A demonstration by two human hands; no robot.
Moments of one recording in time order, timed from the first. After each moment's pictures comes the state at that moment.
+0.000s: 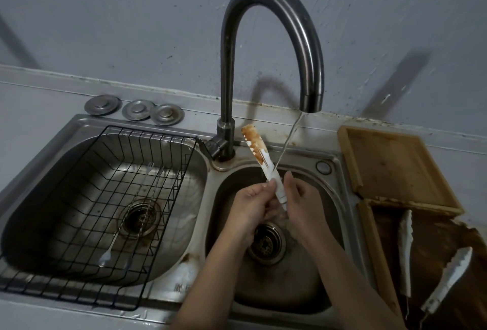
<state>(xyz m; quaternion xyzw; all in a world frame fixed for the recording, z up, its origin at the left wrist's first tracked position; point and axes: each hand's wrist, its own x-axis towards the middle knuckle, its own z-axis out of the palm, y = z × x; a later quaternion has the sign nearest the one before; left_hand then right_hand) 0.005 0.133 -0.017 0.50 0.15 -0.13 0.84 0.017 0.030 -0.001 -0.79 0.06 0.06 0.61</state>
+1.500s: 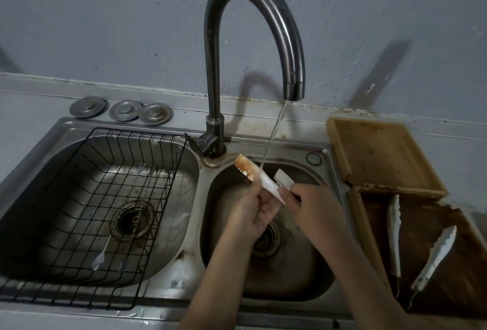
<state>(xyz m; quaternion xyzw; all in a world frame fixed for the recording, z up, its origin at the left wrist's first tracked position) 0.011 0.117 -0.027 0.29 0.29 -0.18 0.89 0.000 -0.006 0.007 -0.97 -0.10 -0.04 0.20</state>
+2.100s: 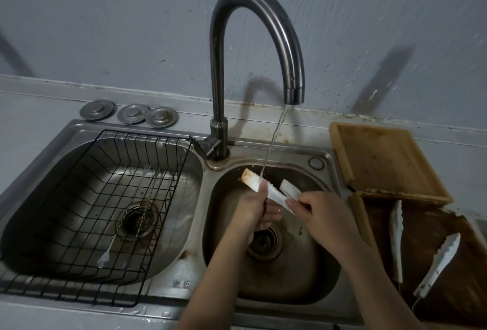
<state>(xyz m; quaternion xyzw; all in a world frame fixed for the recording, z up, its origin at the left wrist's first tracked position) 0.013 0.118 -0.038 0.60 0.26 -0.21 0.73 0.002 -0.028 0.003 -0.97 -0.13 0.01 0.21</state>
